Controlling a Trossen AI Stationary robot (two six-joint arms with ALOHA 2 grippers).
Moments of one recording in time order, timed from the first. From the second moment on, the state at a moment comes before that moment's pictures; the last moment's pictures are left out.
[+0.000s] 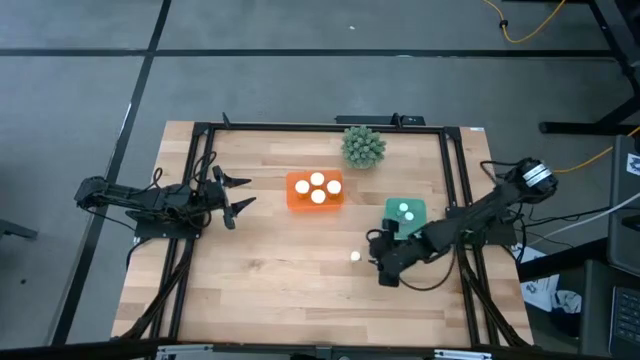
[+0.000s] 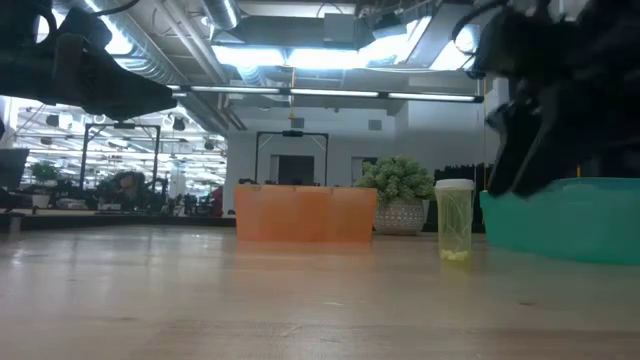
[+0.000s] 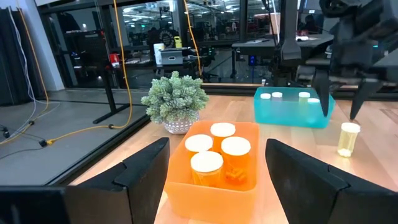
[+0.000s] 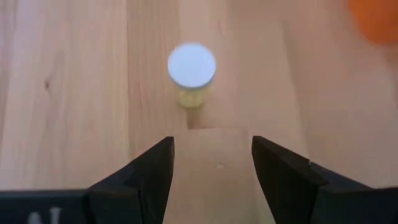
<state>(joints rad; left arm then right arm) -0.14 0.09 0.01 0.07 -0.50 0.04 0.51 1.48 0.77 -0.33 0.36 0.50</state>
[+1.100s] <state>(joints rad) -0.14 0.09 0.01 0.07 -0.50 0.04 0.41 1.62 0.77 -0.04 0.23 0.31</state>
